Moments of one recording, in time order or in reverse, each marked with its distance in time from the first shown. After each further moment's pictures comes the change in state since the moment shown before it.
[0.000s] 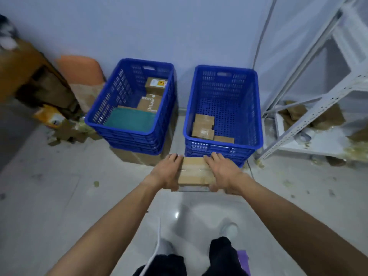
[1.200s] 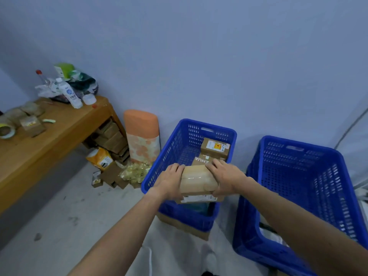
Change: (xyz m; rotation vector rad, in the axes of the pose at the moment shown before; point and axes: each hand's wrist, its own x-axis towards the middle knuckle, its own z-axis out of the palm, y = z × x) left_hand 0.073 -0.341 -0.206 -0.047 0.208 -0.247; right_hand 0.353 -0.139 -0.243 -0.129 0.169 -0.261
